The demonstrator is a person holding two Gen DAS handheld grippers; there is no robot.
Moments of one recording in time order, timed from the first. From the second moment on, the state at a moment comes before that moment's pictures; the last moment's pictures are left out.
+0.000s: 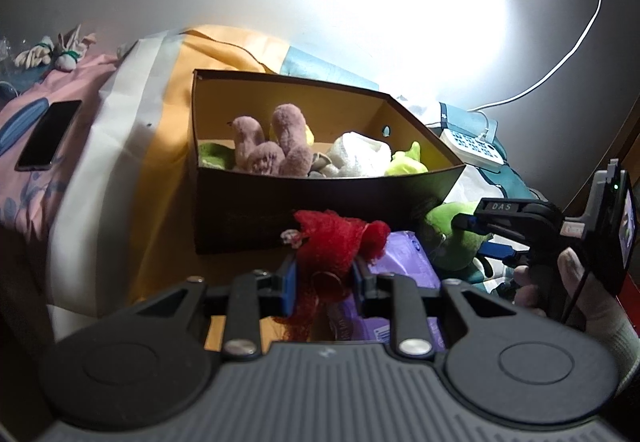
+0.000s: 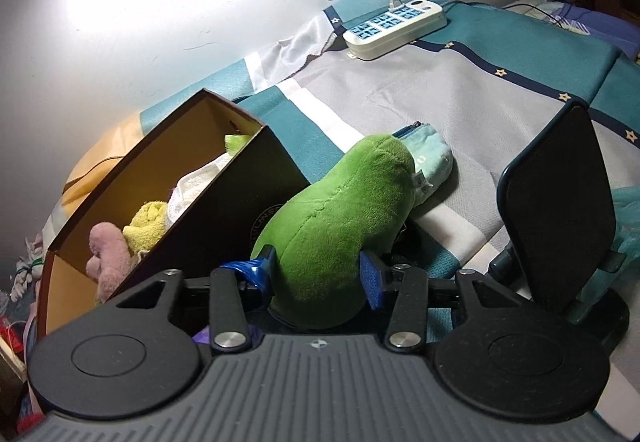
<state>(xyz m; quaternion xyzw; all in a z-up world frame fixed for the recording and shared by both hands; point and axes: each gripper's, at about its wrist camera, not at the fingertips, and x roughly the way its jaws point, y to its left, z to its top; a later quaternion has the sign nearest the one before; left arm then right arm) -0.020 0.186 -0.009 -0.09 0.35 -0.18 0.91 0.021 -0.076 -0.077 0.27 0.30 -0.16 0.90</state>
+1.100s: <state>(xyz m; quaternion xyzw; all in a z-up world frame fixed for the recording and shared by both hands) -0.023 0.155 0.015 -0.08 0.33 -0.19 0.92 -0.030 -0.117 -0.103 0.40 0.39 -0.06 0.83</state>
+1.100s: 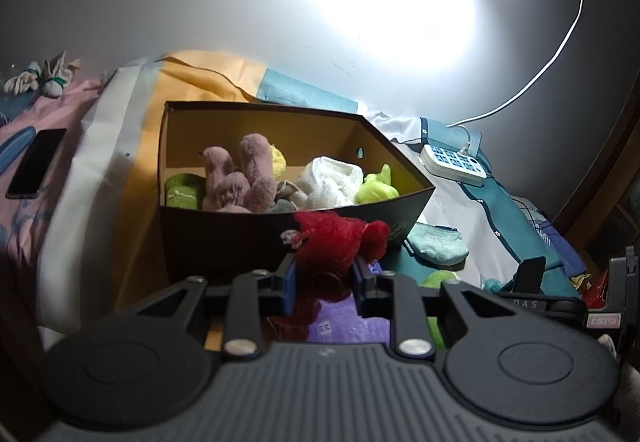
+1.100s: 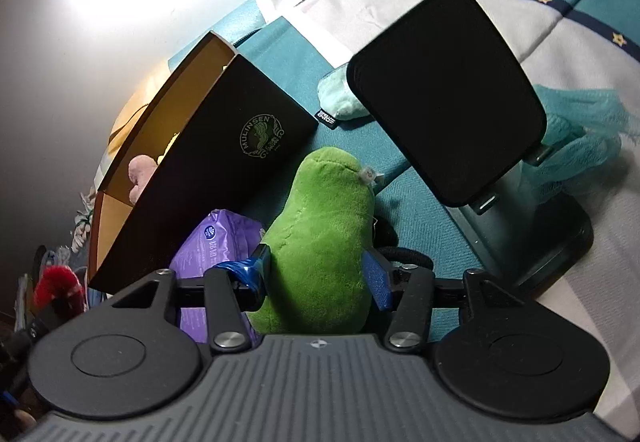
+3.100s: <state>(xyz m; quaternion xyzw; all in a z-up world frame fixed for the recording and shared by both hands) 0.122 0.152 0.029 -0.02 0.38 0.02 0.93 0.128 -0.064 0.002 0.19 0.25 0.15 0.94</state>
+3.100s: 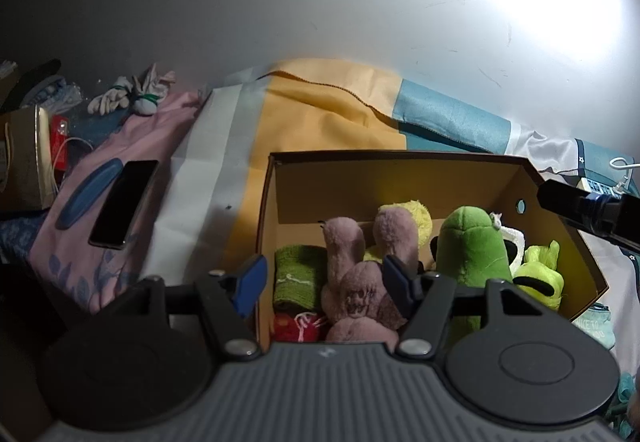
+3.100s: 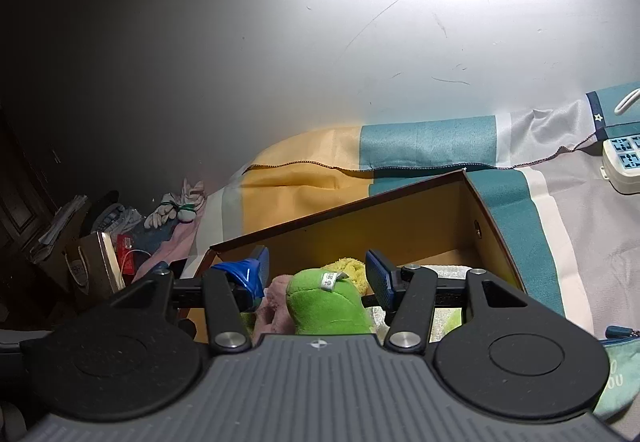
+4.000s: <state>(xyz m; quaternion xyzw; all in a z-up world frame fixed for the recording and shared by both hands) 0.047 0.108 0.041 0.03 0.40 0.06 0.92 0.039 -0.109 0.014 0.22 0.23 0.18 0.93</state>
